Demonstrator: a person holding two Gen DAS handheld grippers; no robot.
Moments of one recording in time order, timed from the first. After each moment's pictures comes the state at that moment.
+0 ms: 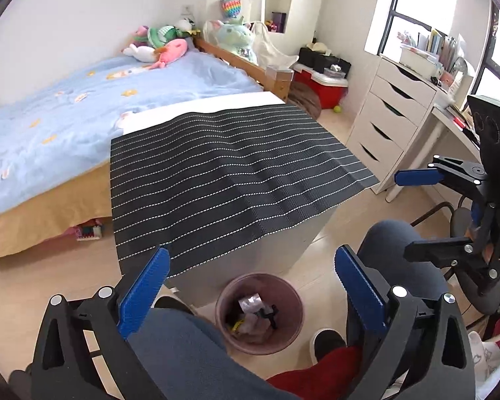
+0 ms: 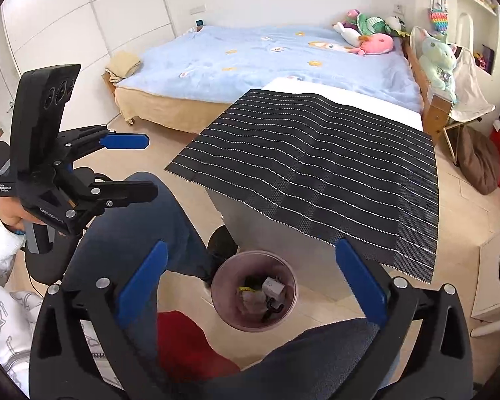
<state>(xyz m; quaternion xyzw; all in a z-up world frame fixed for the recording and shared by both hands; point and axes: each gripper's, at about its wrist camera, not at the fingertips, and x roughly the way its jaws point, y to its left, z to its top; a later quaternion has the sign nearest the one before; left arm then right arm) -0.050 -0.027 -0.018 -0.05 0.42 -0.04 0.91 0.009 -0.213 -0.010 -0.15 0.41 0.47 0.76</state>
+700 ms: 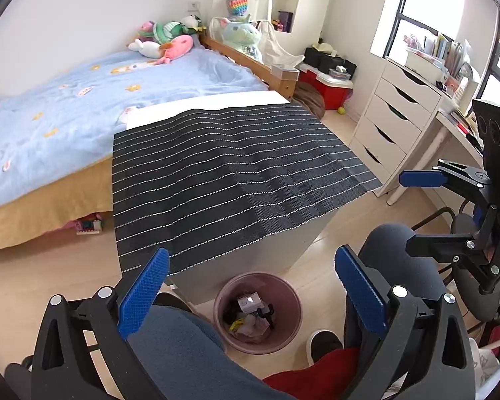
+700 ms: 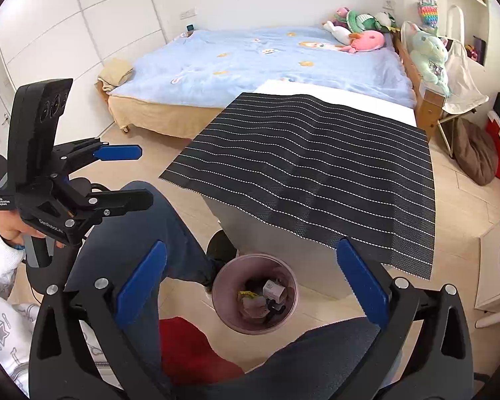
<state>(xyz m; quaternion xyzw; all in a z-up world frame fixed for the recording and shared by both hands) -0.049 -0.023 -0.018 -0.07 0.42 -0.03 0.90 0.014 -0.217 -0.006 -0.13 0.41 0.46 0.77</state>
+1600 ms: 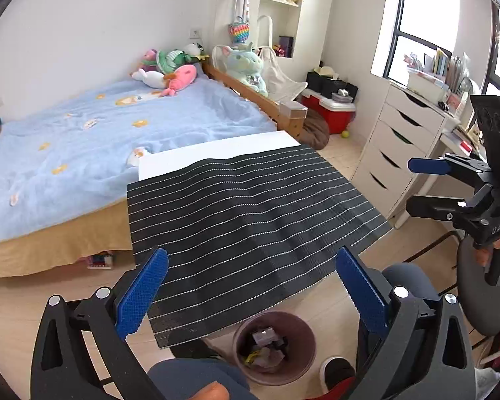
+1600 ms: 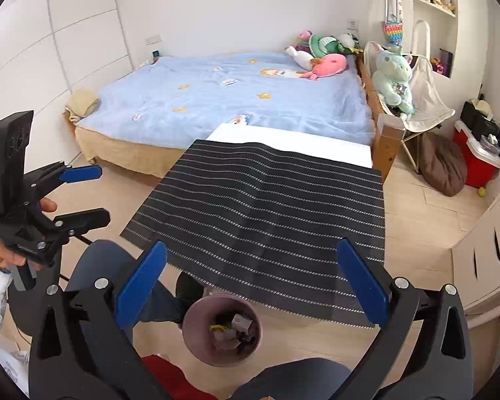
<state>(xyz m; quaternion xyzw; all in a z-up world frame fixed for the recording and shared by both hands) -0.014 0.001 0.023 -0.05 0.37 -0.02 0.93 0.073 -0.208 0.044 -0.12 0.37 0.40 0.83</state>
